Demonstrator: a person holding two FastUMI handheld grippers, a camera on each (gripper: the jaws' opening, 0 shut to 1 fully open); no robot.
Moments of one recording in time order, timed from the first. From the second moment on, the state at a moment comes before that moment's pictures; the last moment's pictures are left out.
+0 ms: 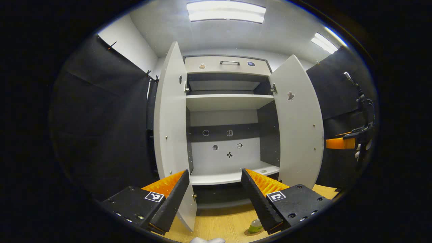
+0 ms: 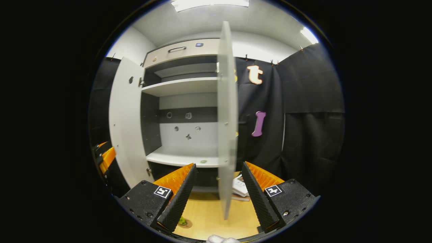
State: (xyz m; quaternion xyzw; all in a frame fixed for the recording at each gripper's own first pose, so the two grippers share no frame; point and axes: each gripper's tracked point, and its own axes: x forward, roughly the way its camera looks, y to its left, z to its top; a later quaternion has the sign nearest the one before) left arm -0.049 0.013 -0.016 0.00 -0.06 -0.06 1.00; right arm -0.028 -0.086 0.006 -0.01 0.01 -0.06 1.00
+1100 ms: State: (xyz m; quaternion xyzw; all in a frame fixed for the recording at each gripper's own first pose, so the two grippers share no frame) left arm -0.077 -0.033 -0.015 -0.01 0.00 0.10 1.00; right arm 0.087 -0.180 0.040 -0.01 0.01 0.02 1.00
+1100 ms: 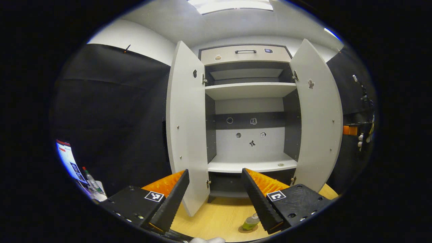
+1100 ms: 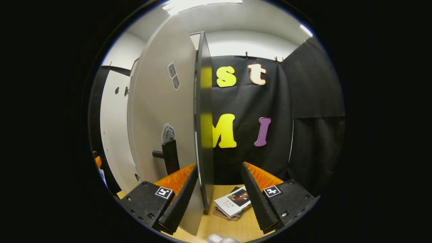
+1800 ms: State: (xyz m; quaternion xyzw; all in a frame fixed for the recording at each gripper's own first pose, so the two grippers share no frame) left arm -0.113 -0.031 -0.003 -0.02 0.00 0.18 0.98; right arm 0.109 -0.056 0.022 -0.01 0.03 0.16 0.99
